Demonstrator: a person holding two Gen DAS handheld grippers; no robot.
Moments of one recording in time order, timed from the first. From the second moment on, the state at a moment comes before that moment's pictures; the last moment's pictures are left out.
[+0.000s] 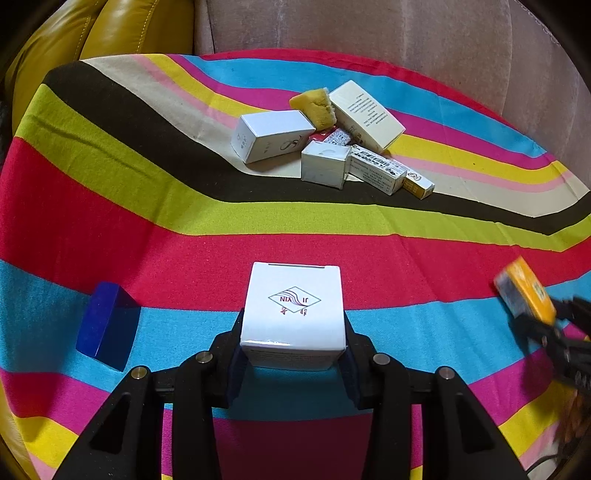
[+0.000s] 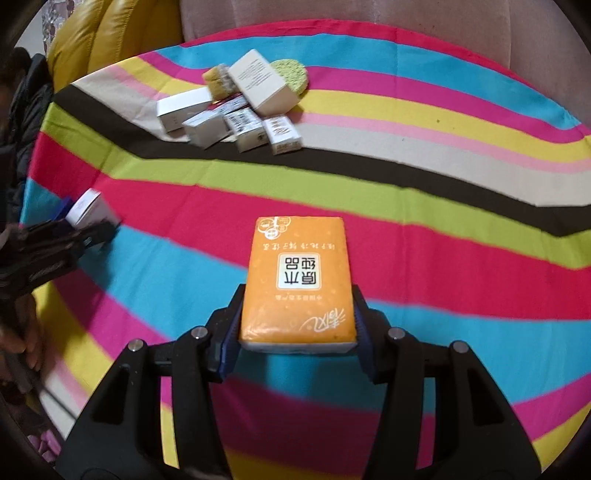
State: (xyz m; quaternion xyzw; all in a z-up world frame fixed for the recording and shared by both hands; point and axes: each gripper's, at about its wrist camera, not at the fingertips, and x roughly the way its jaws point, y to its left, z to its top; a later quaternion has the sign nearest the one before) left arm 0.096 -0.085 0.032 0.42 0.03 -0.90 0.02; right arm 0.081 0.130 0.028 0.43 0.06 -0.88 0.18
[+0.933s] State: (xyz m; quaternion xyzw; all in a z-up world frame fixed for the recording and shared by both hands) left arm 0.180 -0.015 0.054 0.41 0.01 -0.91 -0.11; right arm 0.175 0.147 0.059 0.40 0.03 -0.89 0.20
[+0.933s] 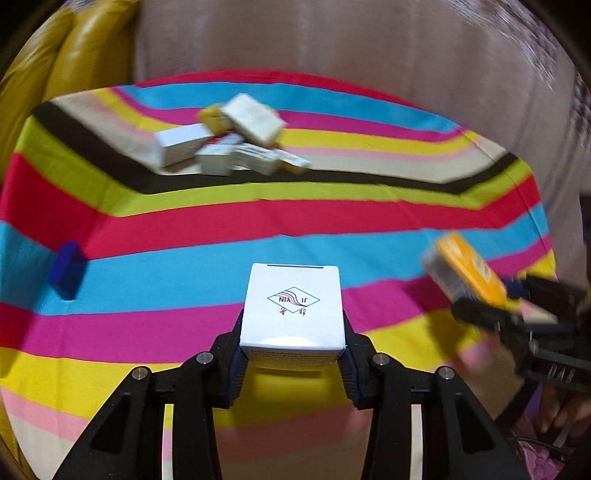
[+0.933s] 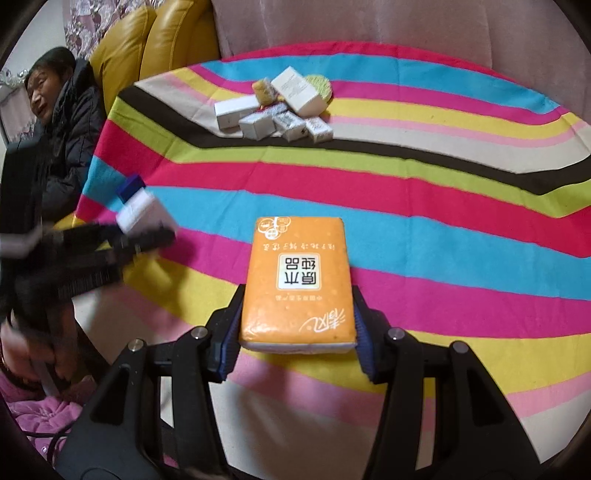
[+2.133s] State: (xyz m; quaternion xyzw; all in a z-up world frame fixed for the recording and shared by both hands) left arm 0.235 0.123 0.120 0.34 -0.12 -0.90 -0.26; right arm 0.295 0.336 0.106 0.37 -0.03 -0.93 0.02
